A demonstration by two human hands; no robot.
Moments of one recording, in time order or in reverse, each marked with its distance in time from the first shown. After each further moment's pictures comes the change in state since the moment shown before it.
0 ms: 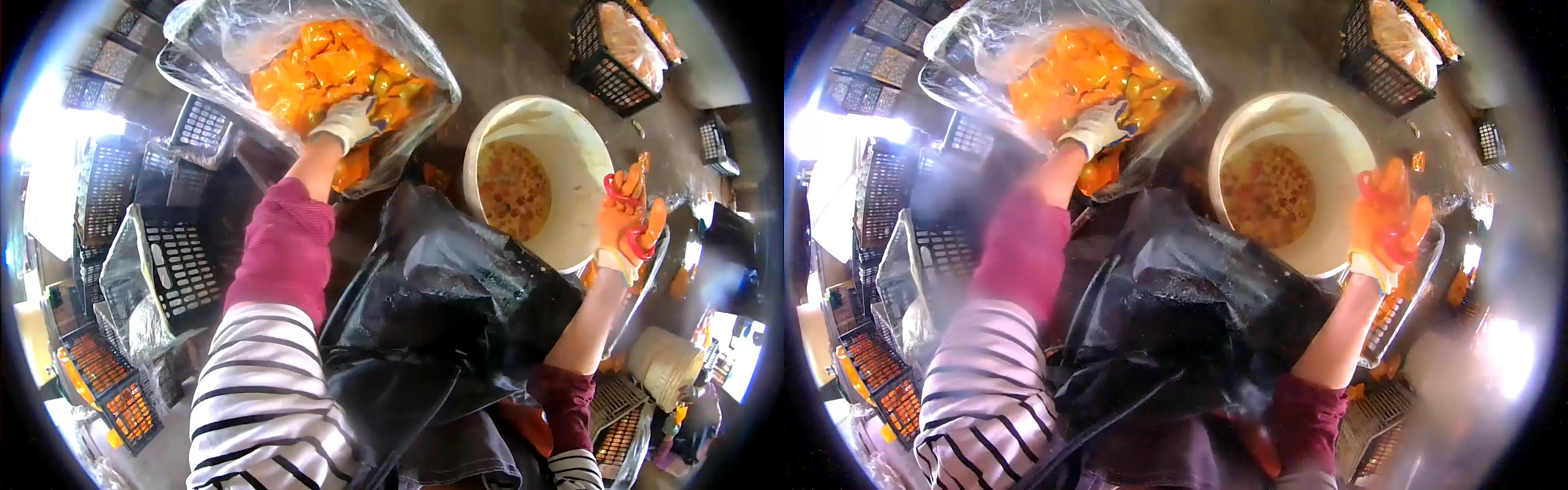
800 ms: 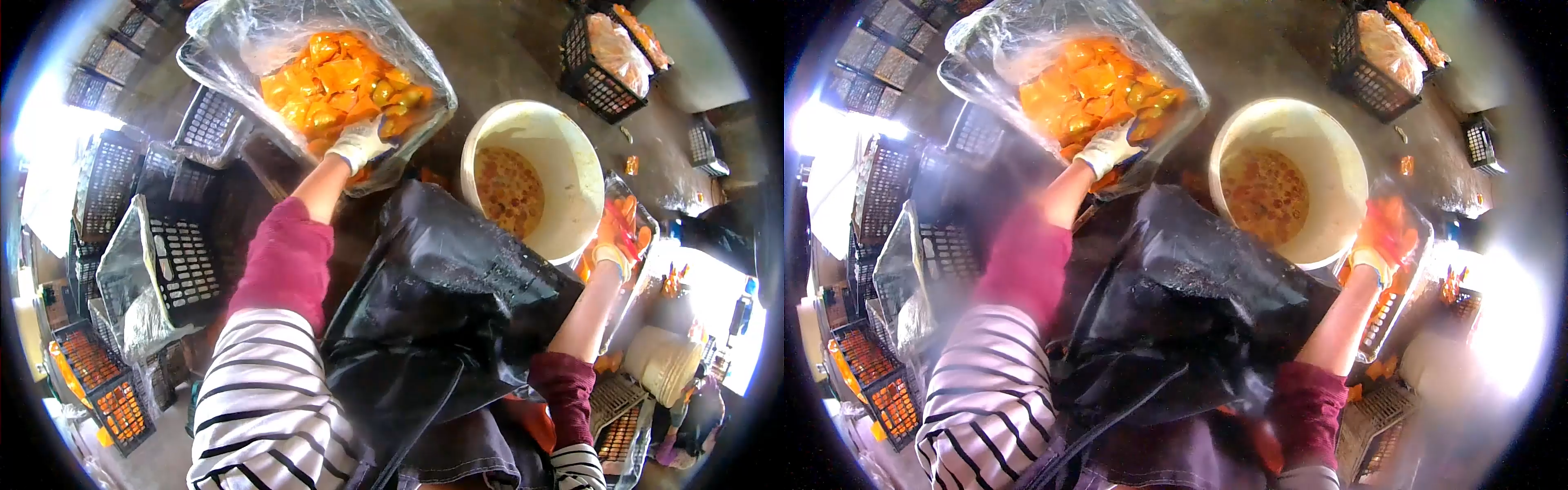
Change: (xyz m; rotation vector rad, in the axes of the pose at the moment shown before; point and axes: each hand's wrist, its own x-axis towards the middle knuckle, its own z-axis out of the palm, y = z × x) left_hand -0.045 0.038 -0.016 -0.170 -0.028 -0.031; right_hand -0.004 -0.051 -0.094 -0.061 0.420 -0.256
